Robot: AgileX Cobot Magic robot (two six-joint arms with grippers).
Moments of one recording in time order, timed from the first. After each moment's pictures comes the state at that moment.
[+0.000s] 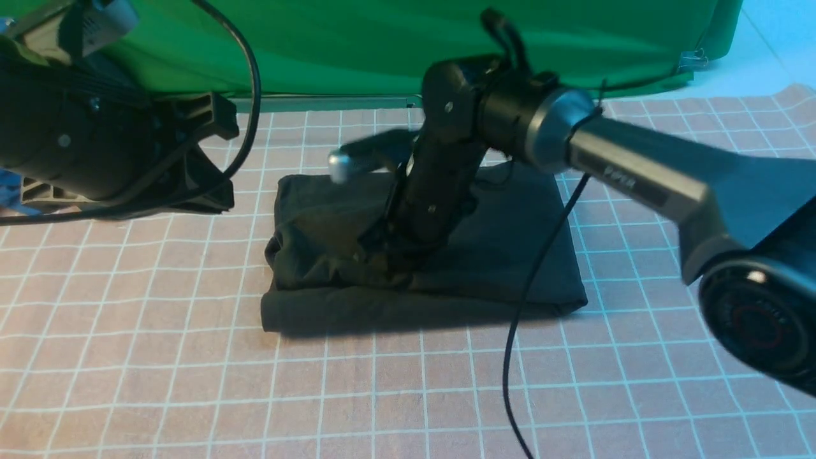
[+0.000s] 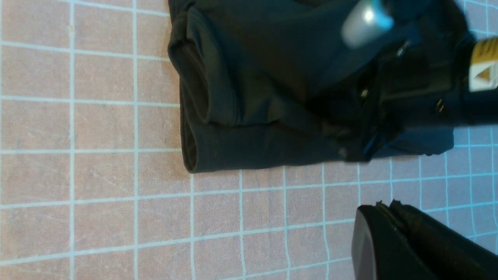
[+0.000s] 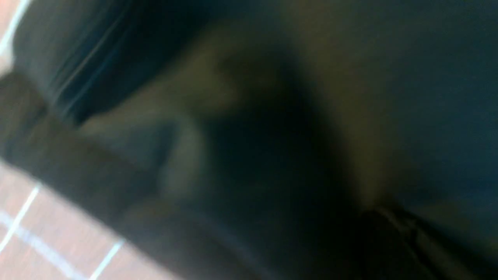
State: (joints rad) right arm 0.64 2.37 -2.08 0.24 1.14 -0.08; left arm -0.14 1.25 -1.19 -0.31 1.02 -0.16
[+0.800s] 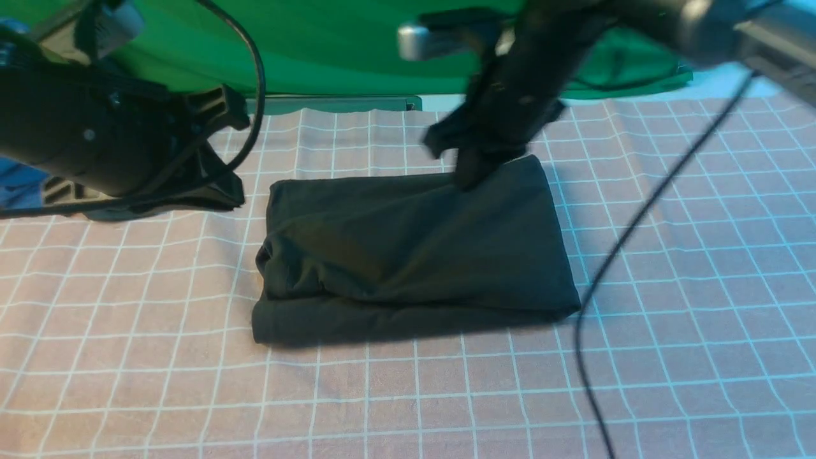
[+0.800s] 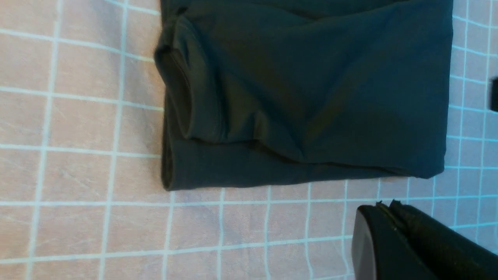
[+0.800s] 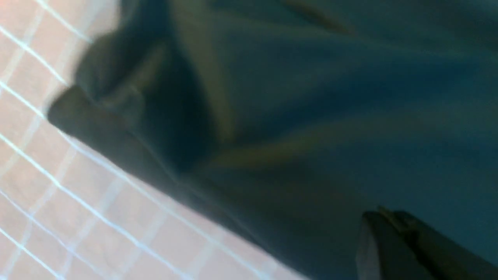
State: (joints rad) right arm 0.45 2.03 -1.91 0.24 1.21 -0.10; left arm -0.14 1.33 -1.19 -0.35 0.98 -0.22
